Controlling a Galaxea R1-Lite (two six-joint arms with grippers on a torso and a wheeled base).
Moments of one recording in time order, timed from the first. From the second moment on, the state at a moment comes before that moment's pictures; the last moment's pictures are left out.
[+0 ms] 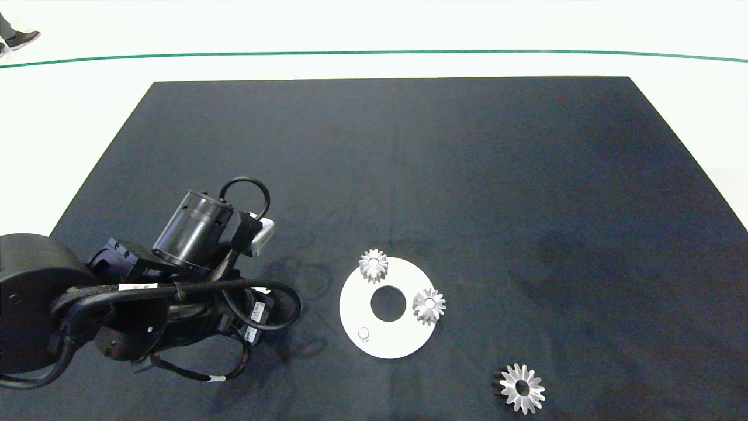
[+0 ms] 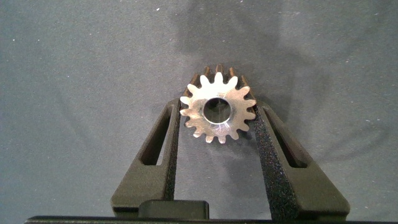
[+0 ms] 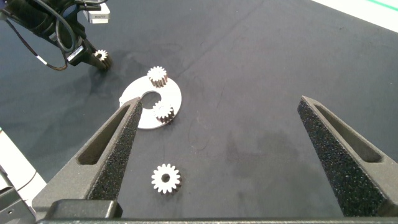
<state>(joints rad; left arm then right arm) -0.57 1.57 -0.91 0.18 0.36 -0.06 0.84 0.76 -0.76 0.00 -0.22 -0.26</state>
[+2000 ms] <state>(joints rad) -0.62 1.48 -0.86 0.12 0.36 -0.13 0.84 0.76 -0.76 0.01 -0.22 -0.26</state>
